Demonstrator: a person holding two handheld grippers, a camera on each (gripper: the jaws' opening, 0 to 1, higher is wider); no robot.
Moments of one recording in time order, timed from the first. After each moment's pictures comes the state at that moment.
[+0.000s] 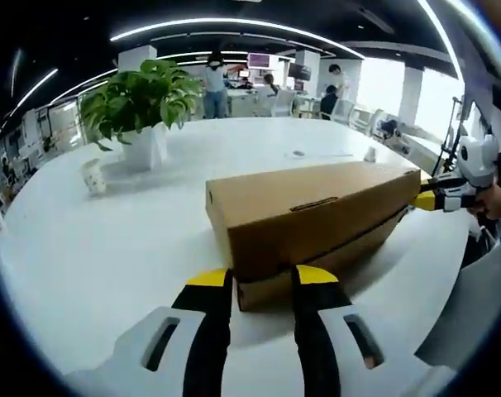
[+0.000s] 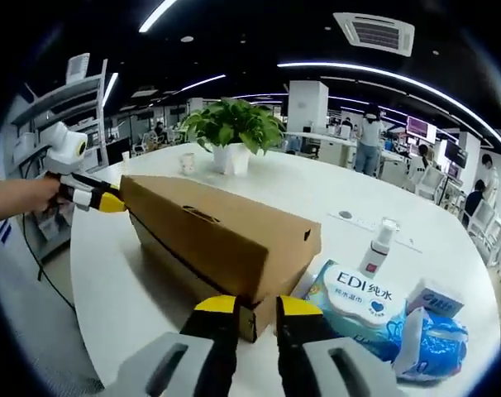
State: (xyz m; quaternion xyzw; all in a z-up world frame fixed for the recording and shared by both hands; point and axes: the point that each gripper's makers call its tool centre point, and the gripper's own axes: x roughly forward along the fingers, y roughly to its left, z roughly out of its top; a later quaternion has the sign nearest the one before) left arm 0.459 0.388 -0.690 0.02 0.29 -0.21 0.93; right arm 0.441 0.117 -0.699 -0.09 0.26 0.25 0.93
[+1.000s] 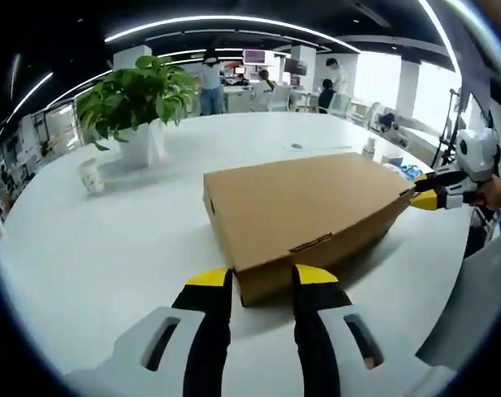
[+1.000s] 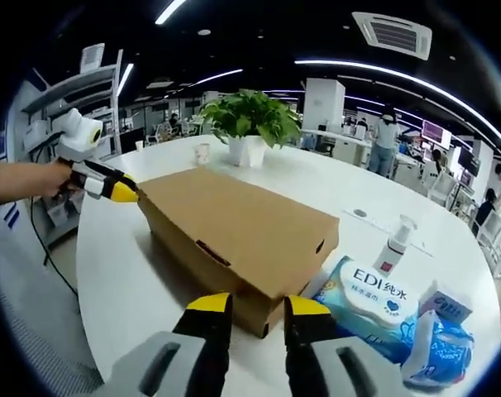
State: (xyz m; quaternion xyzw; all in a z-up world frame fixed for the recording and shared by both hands) left arm 0.460 0.390 -0.697 0.04 0.29 -0.22 0.93; right arm 0.440 0.126 -0.709 -0.10 0.27 0.27 0.92
